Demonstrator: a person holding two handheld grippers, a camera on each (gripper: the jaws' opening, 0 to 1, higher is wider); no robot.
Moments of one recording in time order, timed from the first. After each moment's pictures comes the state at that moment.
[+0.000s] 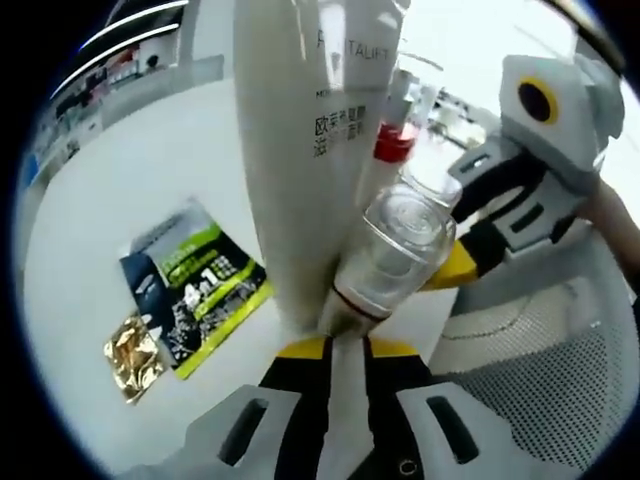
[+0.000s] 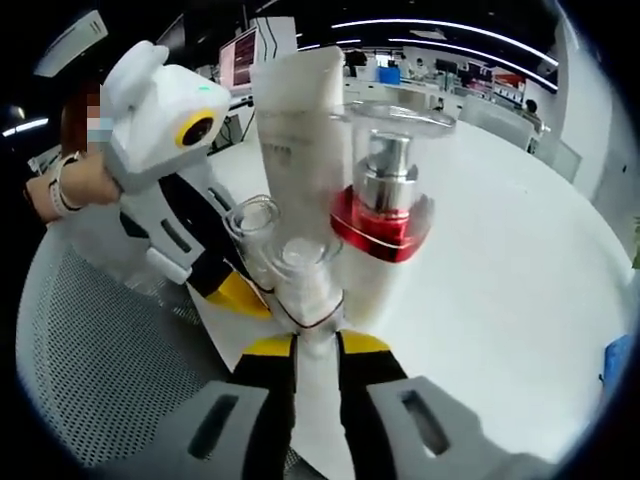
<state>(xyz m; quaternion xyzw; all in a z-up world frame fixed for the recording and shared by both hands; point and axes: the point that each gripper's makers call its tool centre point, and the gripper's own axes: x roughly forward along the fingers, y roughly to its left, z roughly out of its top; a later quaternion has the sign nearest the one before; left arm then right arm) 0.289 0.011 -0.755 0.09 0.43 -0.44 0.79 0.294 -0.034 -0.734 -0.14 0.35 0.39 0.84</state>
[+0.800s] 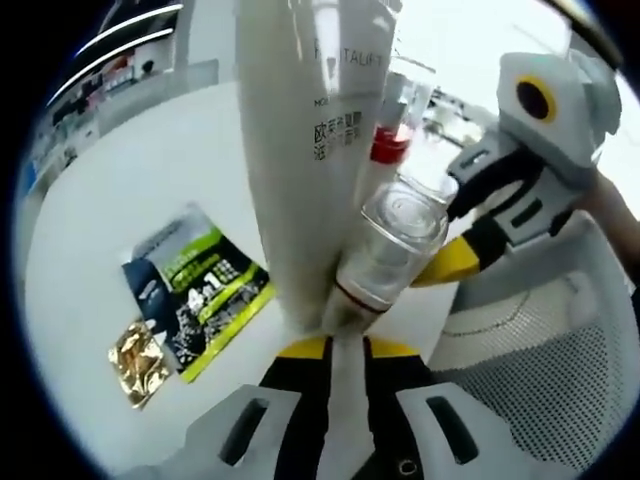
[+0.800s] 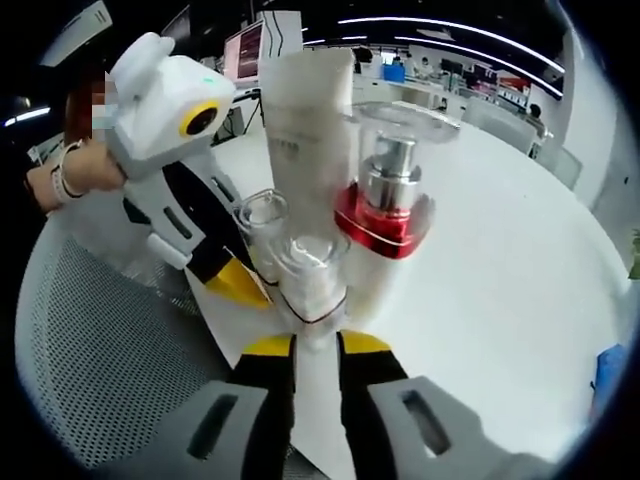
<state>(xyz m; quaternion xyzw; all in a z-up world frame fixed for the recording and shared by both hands) 0.291 0.016 -0.748 0.10 0.41 -0.45 0.79 0.289 -0.039 -0.730 -0.17 0.36 0.39 0.83</state>
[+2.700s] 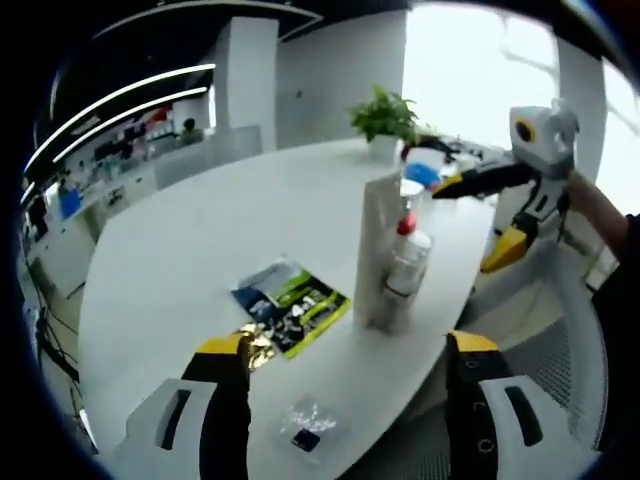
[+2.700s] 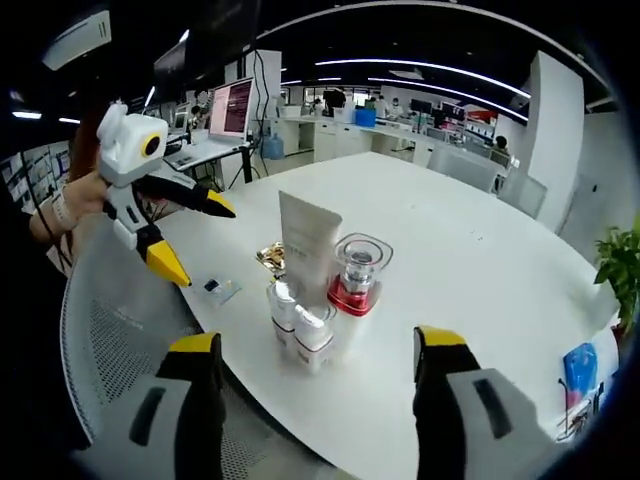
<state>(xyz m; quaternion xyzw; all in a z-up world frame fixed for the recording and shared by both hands) 0.283 0.103 -0.663 0.09 0.28 -0.39 0.87 0.275 -0.047 -0.645 -0.15 0.26 0.34 0.89</state>
